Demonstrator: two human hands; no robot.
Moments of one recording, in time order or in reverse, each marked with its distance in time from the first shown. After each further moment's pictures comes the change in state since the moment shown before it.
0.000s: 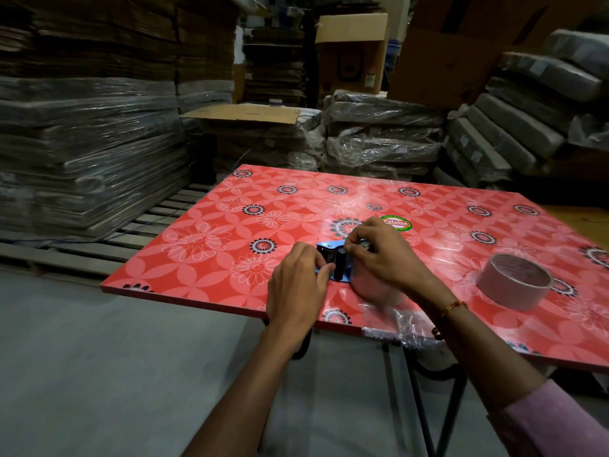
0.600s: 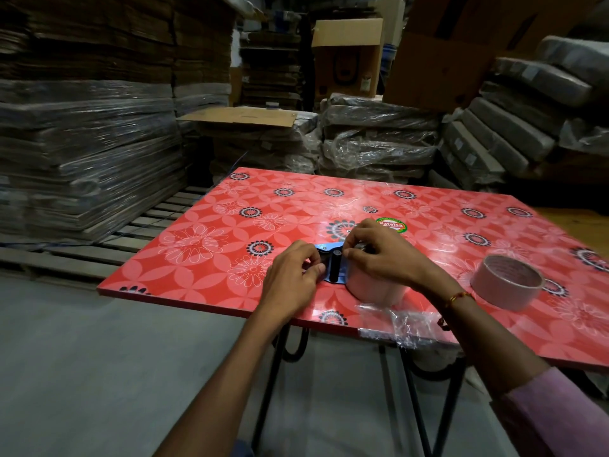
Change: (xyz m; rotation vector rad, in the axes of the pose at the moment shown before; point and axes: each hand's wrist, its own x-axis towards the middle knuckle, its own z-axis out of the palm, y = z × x) left_hand 0.018 -0.013 -0.007 -0.218 -0.220 -0.061; right_hand 0.000 0.001 -0.016 -0.046 -0.120 -0.060
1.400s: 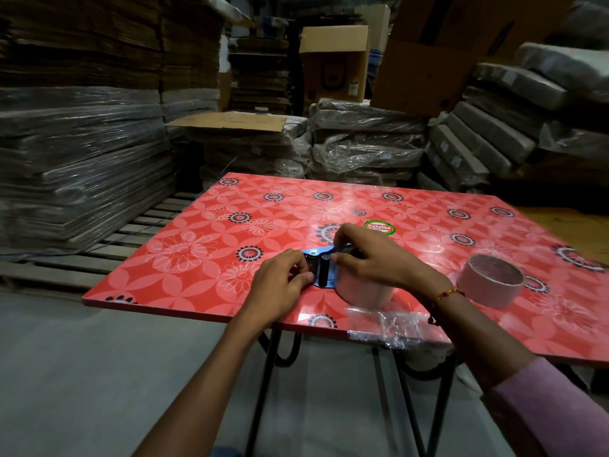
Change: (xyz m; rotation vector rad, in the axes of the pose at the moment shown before) left_hand 0.003 -0.009 -0.006 0.020 -0.064 0.084; right_hand -0.003 0.002 -0.004 -0.052 -0.008 -0.077
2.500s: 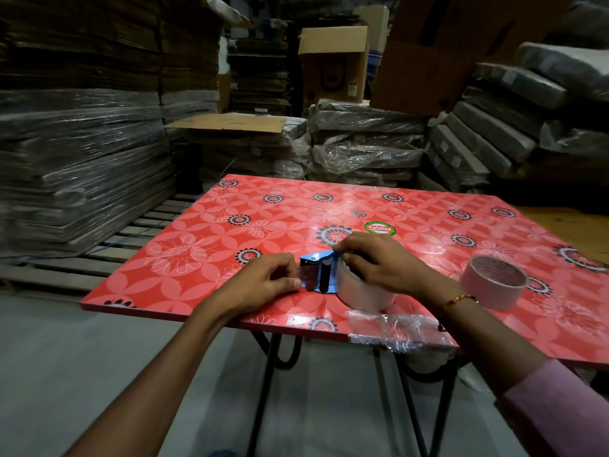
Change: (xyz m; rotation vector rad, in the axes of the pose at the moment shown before) left_hand 0.006 -0.015 -0.042 -0.151 -0.388 0.031; right_hand -0.007 0.014 0.000 -0.033 0.000 -0.035
